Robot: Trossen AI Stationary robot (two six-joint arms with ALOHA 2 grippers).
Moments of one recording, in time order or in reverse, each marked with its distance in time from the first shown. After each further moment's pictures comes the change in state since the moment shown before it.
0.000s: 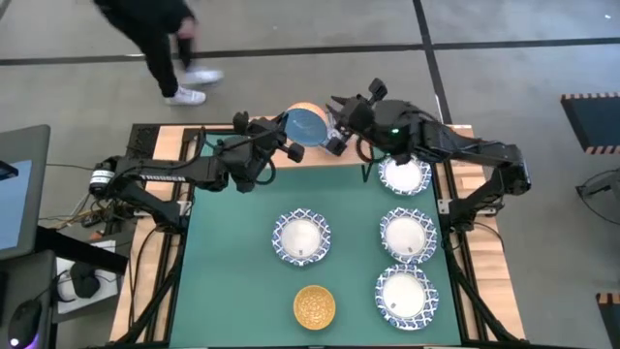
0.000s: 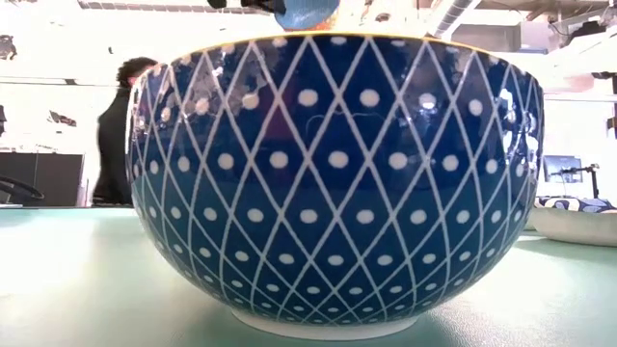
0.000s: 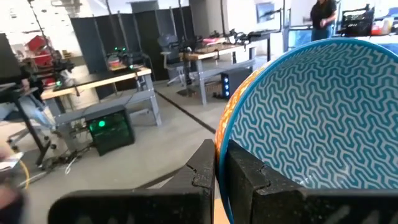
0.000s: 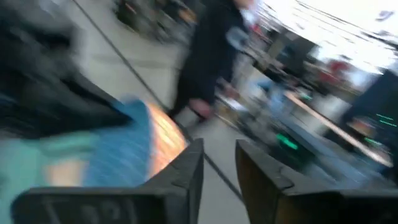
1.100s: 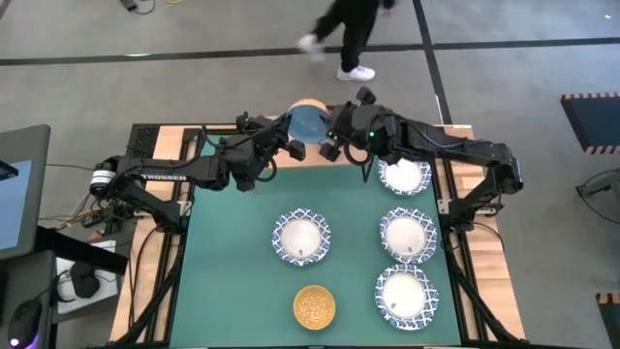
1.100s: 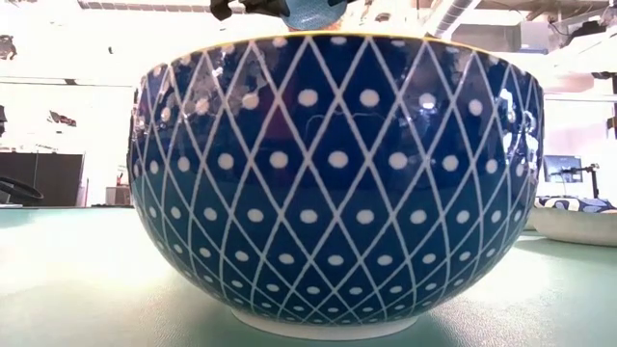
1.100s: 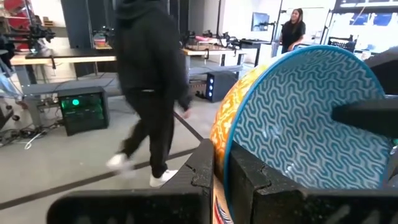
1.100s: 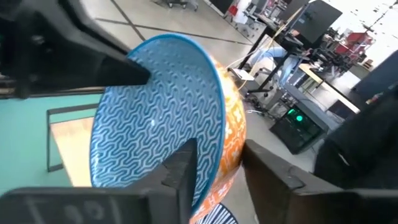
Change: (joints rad) left arm 0.003 0.001 -0.001 -0.003 0.060 -0.208; right arm -0.031 0.069 -0.010 -0.150 -0.007 0.074
